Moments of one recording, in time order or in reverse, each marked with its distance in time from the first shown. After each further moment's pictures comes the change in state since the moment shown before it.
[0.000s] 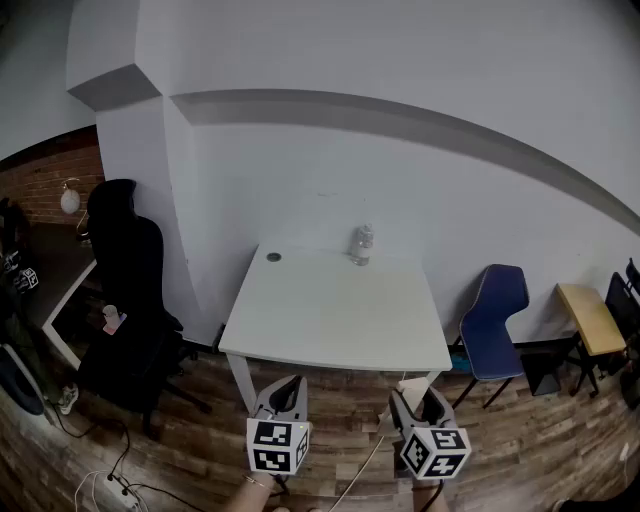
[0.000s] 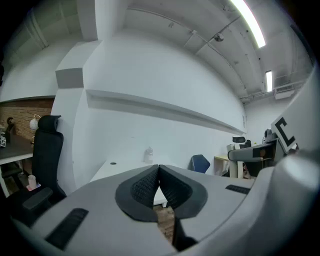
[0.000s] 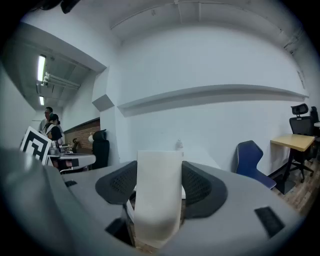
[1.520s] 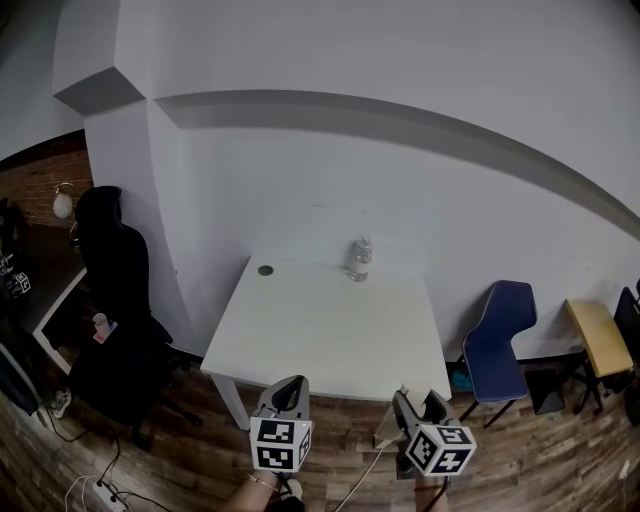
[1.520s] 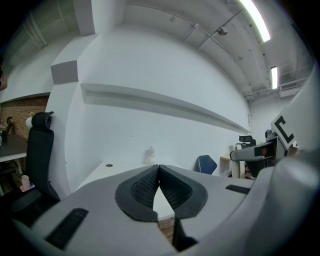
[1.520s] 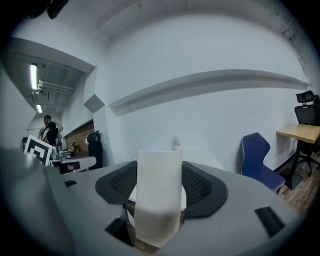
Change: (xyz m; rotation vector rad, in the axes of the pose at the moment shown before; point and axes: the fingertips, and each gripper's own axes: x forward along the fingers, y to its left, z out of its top) left arm 0.101 0.002 0.003 -0.007 0.008 0.031; right arm 0.086 -0.066 0.008 0.067 0.049 0.032
